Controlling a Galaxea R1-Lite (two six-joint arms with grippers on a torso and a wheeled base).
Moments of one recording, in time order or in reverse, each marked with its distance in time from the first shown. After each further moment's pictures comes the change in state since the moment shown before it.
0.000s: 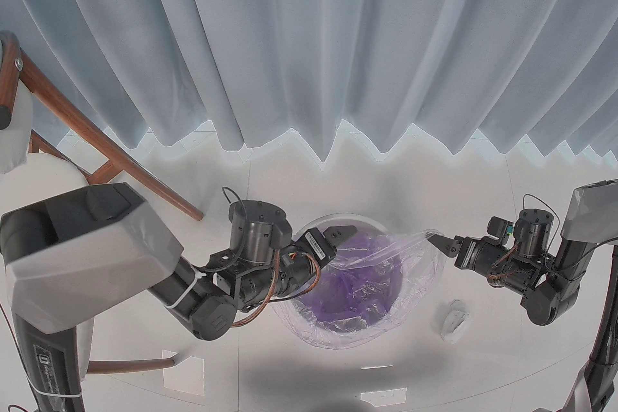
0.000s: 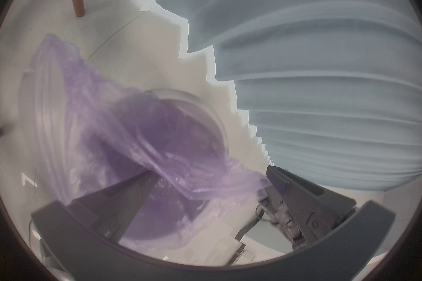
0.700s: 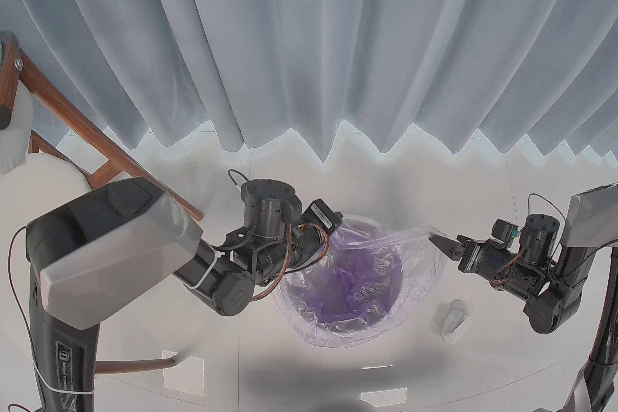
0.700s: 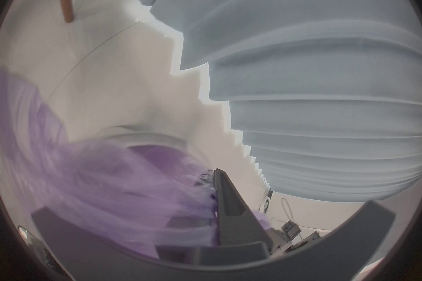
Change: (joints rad) left arm 0.030 0.106 -0.220 0.011 0.047 -0.031; right arm 0.001 0.010 0.071 -0.140 0.004 -0.003
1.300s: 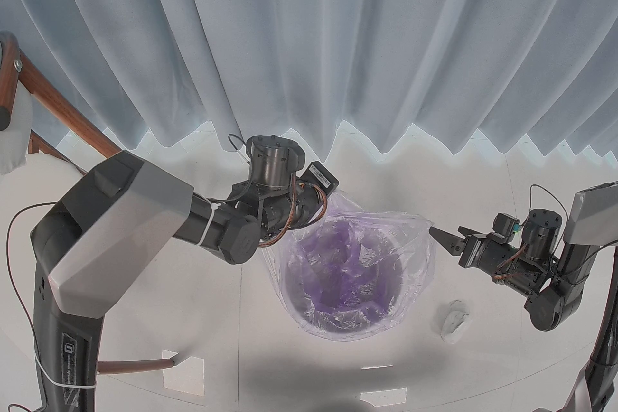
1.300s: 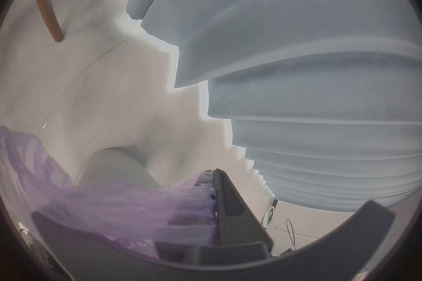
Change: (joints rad) left arm 0.054 0.033 -0.342 0.340 0.007 0.007; right arm 0.001 -0.023 -0.014 0.000 0.001 -0.046
